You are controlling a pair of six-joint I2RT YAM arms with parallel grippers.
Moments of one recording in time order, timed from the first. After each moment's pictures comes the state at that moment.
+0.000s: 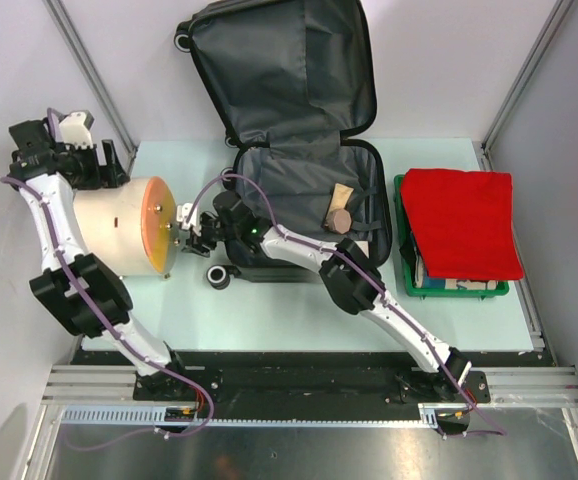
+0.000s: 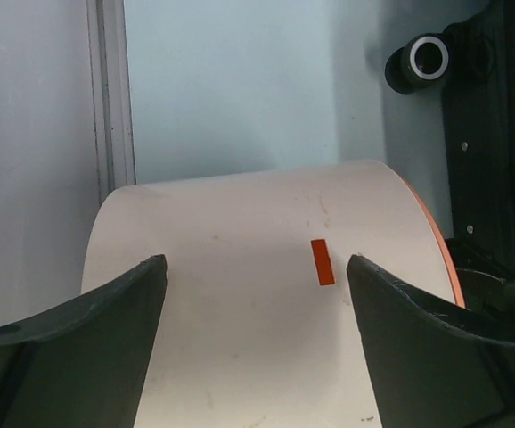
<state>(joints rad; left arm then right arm) 0.51 1.72 1.82 -0.91 0.50 0.32 0.95 2.68 2.32 0.09 -0.55 -0.42</state>
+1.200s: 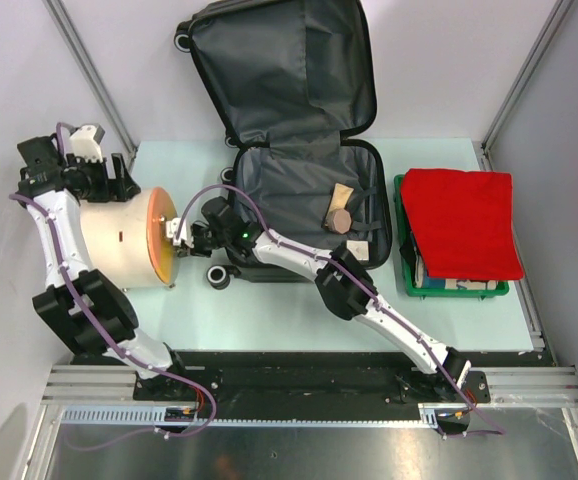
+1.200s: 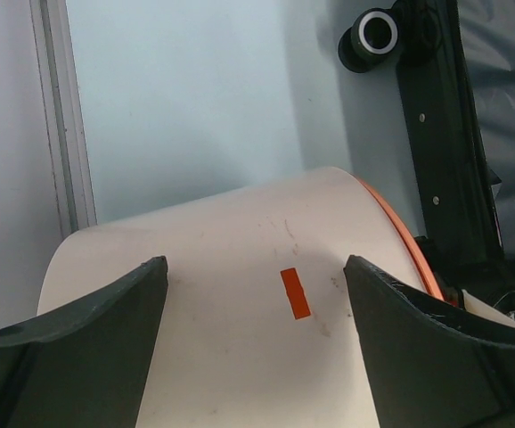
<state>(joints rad) 0.50 1.58 1.60 -0.83 0.59 0.37 1.00 2.78 2.50 -0.09 -0.54 -0.57</state>
